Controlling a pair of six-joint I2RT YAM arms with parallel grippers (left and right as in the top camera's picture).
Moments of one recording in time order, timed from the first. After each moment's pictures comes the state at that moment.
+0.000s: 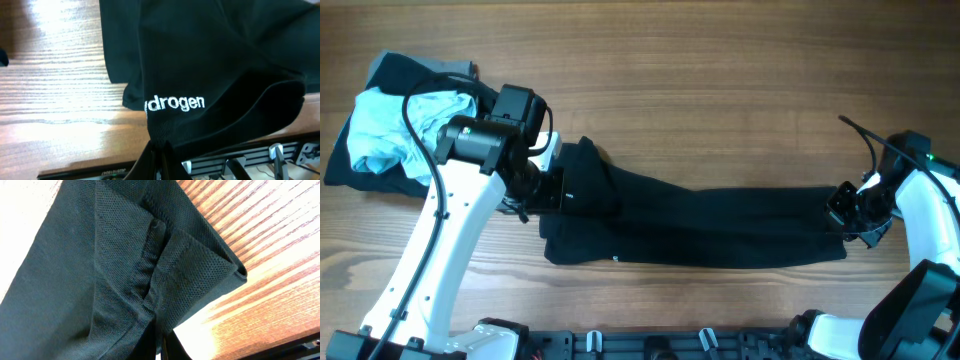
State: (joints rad) left arm -0.24 1.42 1.32 -1.42 0.12 -0.18; right arm -0.43 1.51 0.96 -1.13 -0.12 0.35
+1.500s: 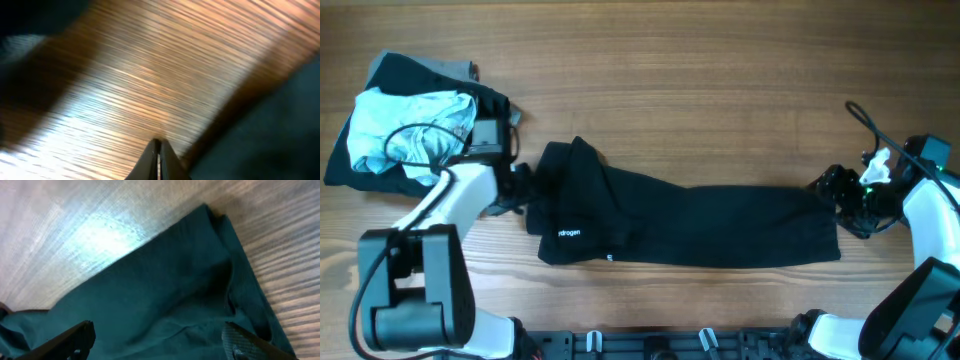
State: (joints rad) left arm 0.05 1.67 0.85 -0.57 -0.03 -0.39; right arm -0.51 1.51 0.90 -0.90 -0.39 0.13
